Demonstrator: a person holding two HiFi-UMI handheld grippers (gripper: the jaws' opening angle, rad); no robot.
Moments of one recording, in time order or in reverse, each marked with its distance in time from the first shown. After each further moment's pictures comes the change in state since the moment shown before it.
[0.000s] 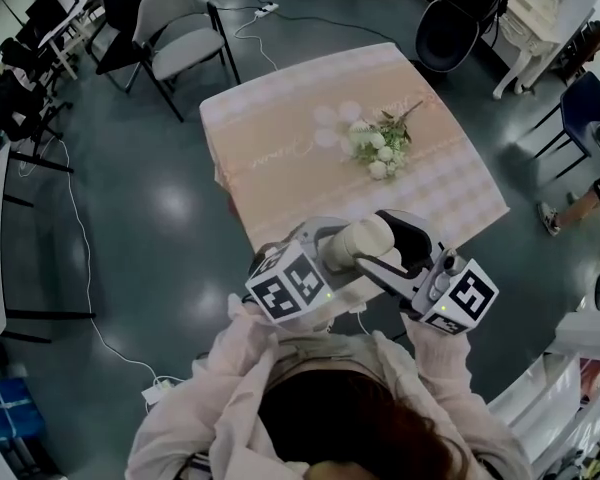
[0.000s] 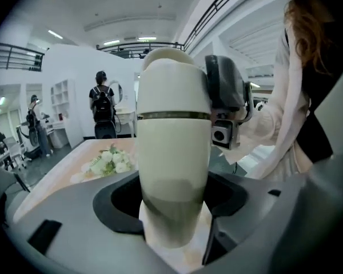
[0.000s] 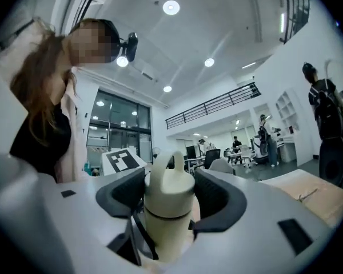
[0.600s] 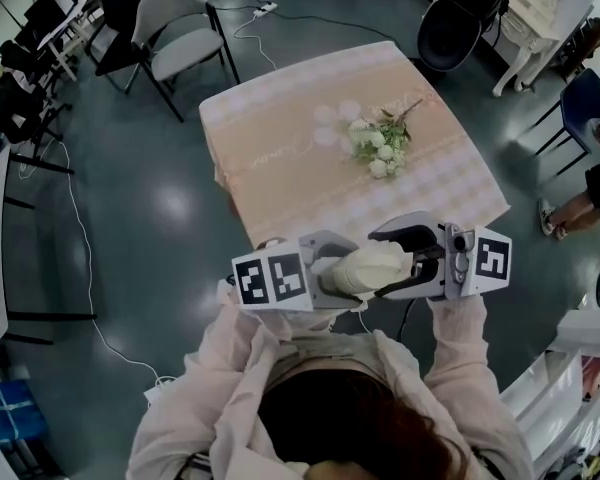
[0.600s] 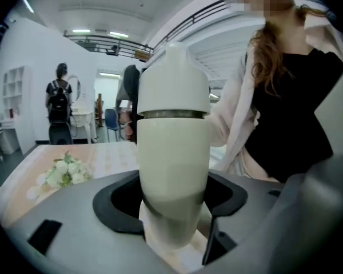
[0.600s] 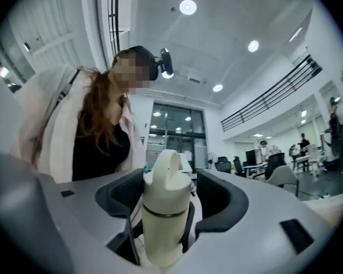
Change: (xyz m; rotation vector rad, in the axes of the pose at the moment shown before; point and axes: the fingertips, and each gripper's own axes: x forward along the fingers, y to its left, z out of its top) left arm -0.023 -0.058 0.012 0.110 -0.060 -0.429; right arm -0.018 0.046 0.023 -0.049 -0.075 0.618
